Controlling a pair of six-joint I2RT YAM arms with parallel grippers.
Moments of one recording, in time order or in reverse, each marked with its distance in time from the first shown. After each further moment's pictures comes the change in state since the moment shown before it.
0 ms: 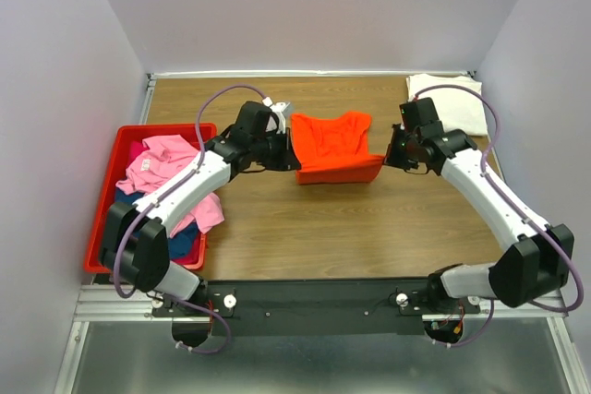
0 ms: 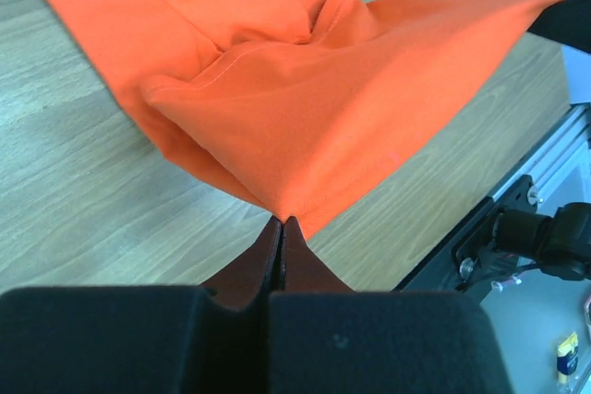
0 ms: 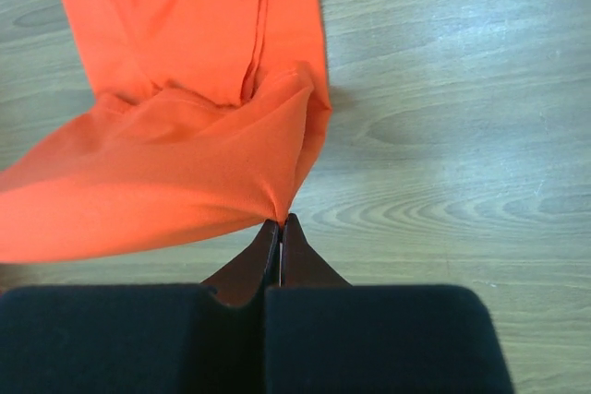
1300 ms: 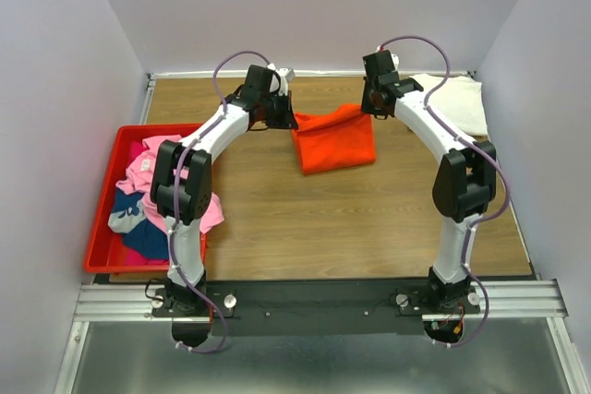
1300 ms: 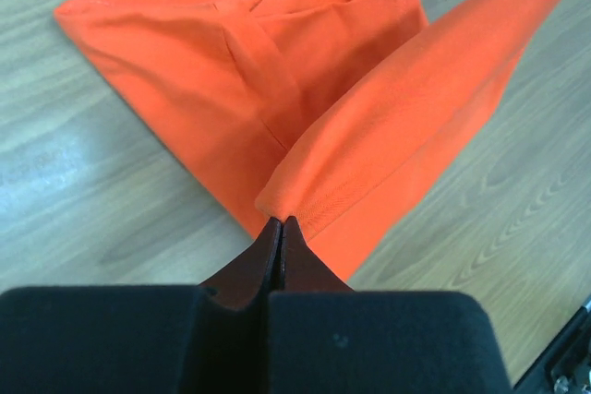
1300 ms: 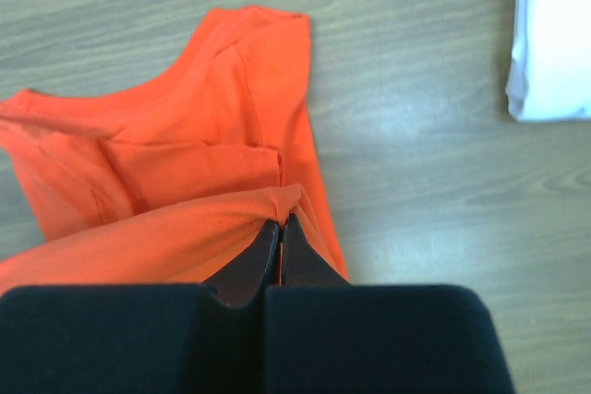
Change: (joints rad) left arm 0.159 0.537 0.482 0.014 0.037 0.166; right arm 0.003 0.648 0.592 0.130 0.225 -0.135
